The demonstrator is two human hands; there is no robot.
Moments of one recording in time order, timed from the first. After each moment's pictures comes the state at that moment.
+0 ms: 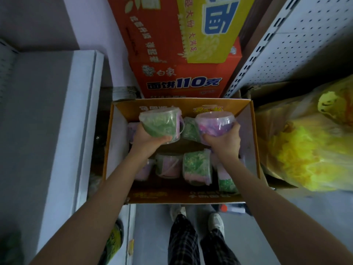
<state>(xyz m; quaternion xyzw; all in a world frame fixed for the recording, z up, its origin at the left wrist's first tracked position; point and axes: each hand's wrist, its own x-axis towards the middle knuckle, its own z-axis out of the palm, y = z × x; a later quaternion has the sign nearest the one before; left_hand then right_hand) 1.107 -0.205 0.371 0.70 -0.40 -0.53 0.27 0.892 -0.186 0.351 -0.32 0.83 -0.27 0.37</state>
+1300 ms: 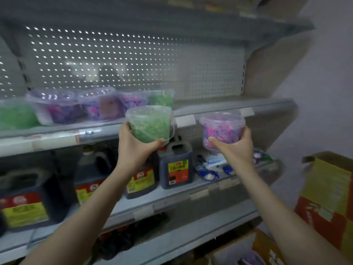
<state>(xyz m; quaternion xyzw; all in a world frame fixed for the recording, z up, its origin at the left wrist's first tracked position) 1.198 0.191 0.842 0.74 -0.23 0.22 0.59 1.087 -0.041 0.832 -0.70 0.18 -0.46 0.52</state>
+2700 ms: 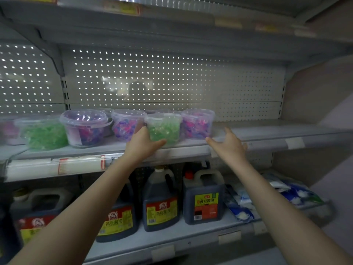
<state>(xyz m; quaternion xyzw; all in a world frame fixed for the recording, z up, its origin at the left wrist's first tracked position) 1.299 0.224 0.920 0.89 -0.16 0.19 0.37 1.251 -0.004 0.898 -0.88 0.17 -0.32 0.30</state>
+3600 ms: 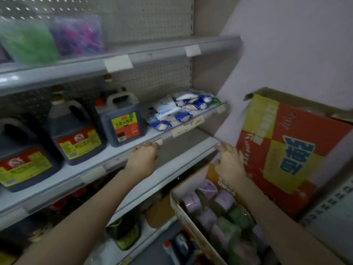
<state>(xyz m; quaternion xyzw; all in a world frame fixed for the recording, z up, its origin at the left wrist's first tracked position) 1.143 0.074 0.690 0.90 -0.42 0.04 0.08 0.969 -0.116 0.661 -0.92 0.34 -0.15 0.14</state>
